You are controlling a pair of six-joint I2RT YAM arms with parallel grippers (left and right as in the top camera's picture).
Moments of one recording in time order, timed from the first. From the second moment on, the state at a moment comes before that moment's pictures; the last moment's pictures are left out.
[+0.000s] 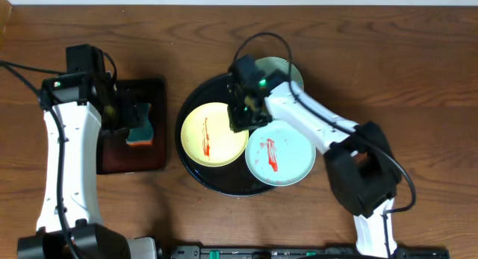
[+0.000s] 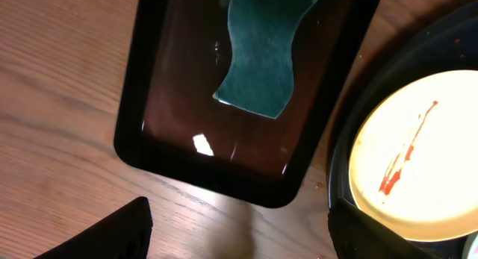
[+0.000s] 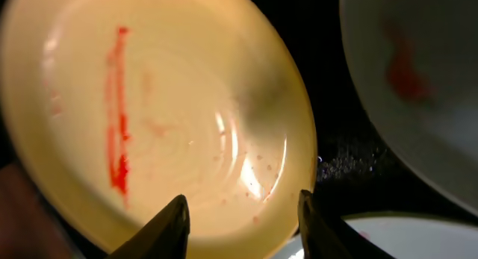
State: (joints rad) left arm 0.19 1.51 1.39 -1.27 -0.06 -0.18; right arm 0.67 2.12 1.64 -0.86 -0.24 0.41
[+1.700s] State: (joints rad) left arm 0.19 1.55 1.38 -1.17 -0.06 -0.14; right arm 0.70 2.23 1.70 -0.90 -0.05 0.53
